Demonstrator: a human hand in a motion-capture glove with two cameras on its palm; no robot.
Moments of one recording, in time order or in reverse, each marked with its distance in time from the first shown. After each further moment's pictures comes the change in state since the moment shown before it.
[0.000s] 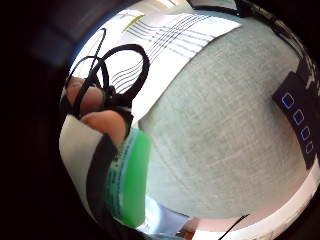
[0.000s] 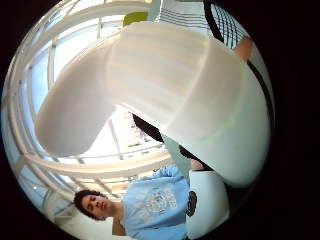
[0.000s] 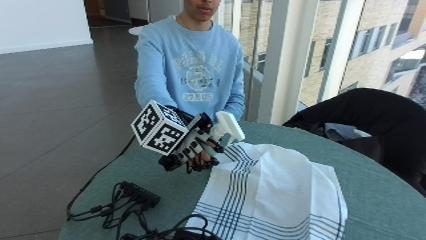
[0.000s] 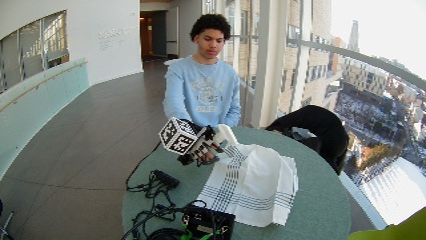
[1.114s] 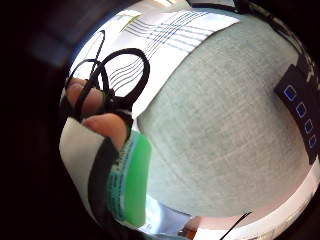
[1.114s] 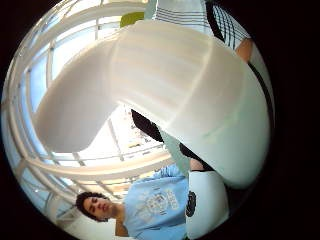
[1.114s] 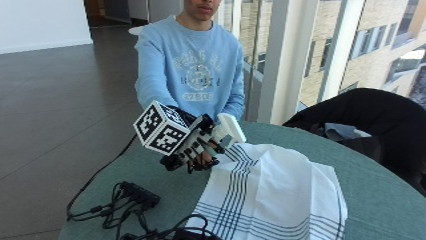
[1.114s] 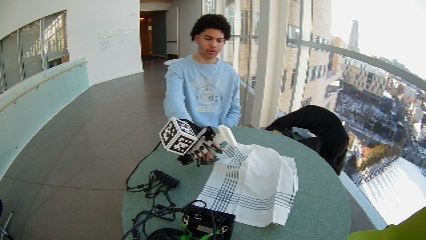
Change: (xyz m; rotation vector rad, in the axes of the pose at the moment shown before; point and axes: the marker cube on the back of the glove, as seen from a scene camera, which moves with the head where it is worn) arm -0.001 0.002 0.006 -0.010 0.006 0.024
